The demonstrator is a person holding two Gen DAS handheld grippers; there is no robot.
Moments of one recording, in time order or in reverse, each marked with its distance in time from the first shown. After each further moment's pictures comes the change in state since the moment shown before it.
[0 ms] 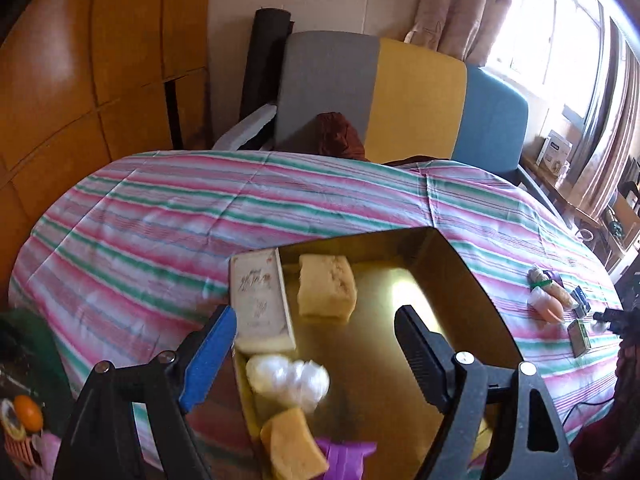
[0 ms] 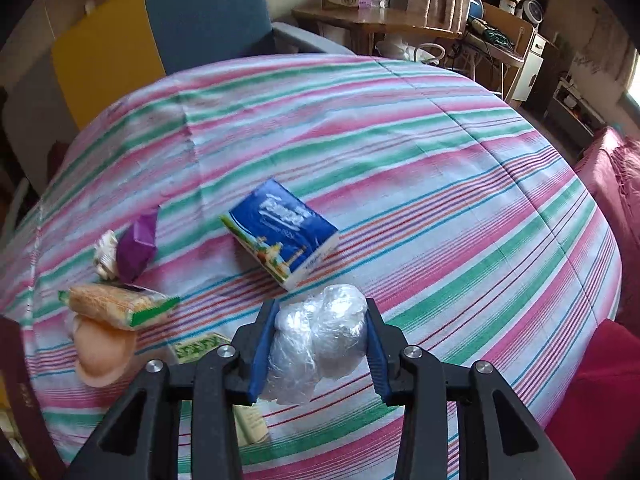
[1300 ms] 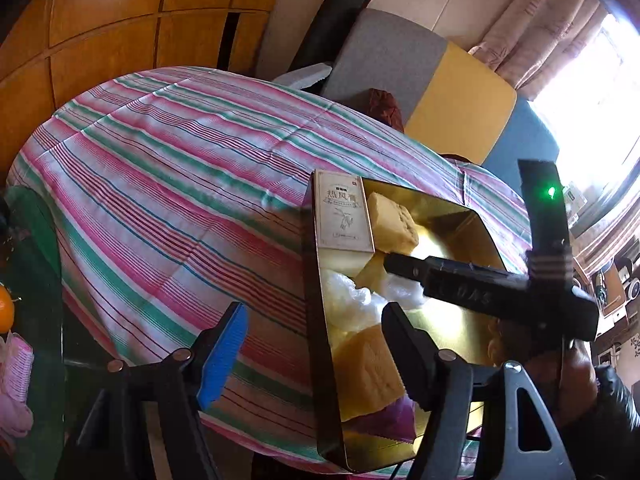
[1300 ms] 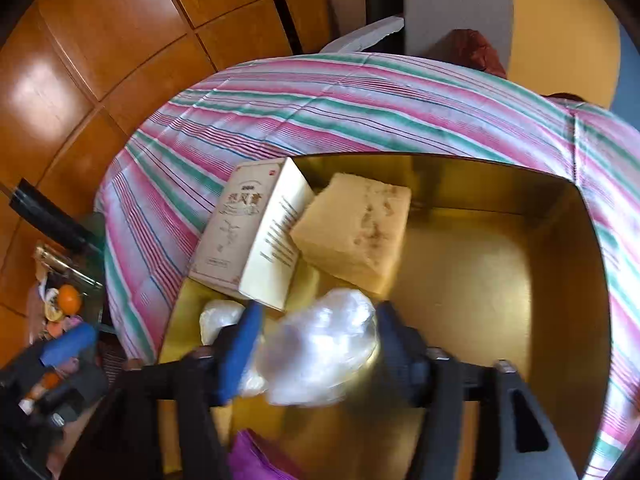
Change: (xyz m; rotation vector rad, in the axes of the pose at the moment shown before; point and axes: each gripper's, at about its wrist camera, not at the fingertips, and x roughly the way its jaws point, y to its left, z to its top) left arm 0.001 0.082 -0.059 -0.267 0.112 -0.056; right arm -0.071 0.473 -0.217 -0.859 0.183 0.698
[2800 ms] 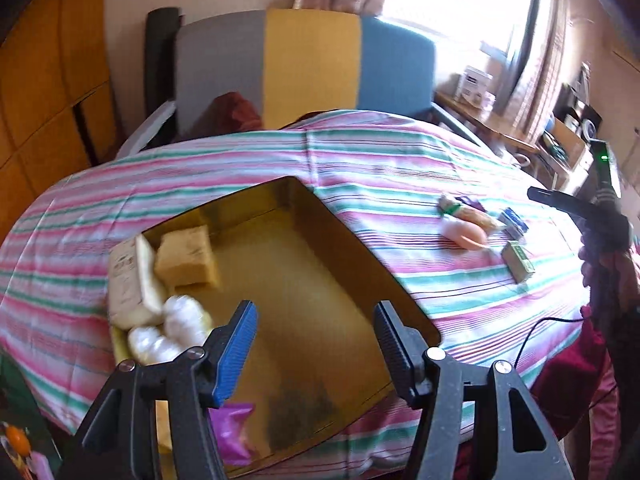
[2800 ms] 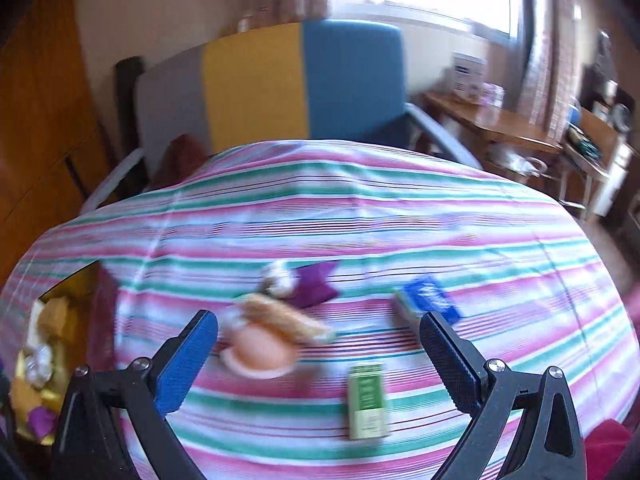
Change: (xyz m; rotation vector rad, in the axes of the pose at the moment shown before) left arm -0.003 -0.206 -0.028 0.532 0.025 -0.126; right arm -0.285 -0.310 -0.153 0.472 -0.356 -0.595
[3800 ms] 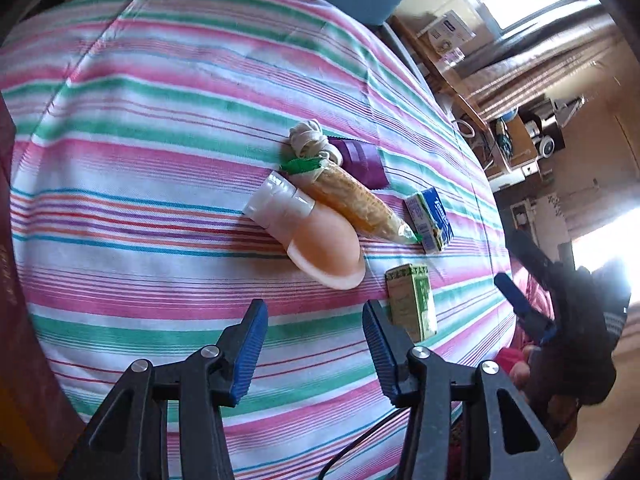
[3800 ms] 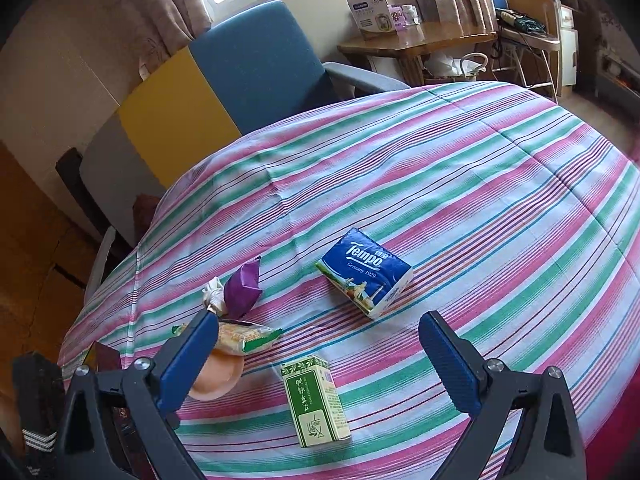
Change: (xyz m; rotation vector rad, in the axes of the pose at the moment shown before) left arm 0.203 -0.162 0.059 -0.284 0.399 -0.419; right arm 0.026 -0.095 -0.021 0.403 0.060 0.088
